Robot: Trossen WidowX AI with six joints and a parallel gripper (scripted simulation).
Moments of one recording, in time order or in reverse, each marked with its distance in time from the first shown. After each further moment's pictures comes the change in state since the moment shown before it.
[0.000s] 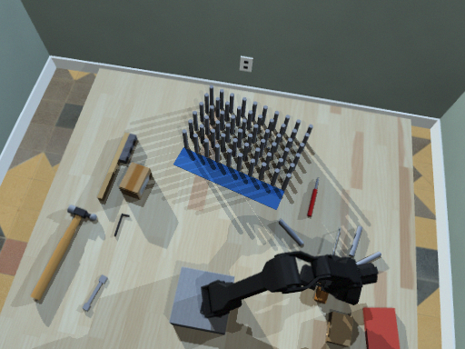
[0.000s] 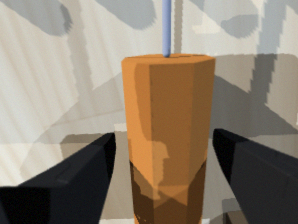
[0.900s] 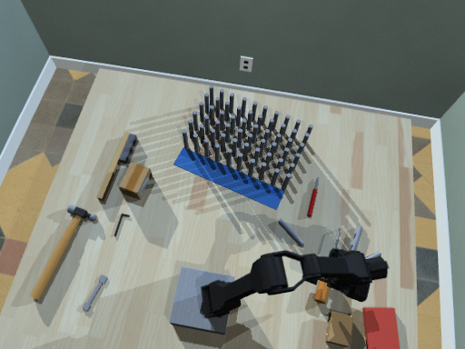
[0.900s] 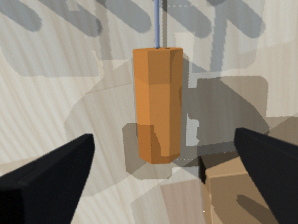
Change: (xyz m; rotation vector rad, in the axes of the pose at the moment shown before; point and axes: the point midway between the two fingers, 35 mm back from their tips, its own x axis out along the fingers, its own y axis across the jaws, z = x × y) arm -0.069 0.000 0.001 0.000 -0.002 -0.003
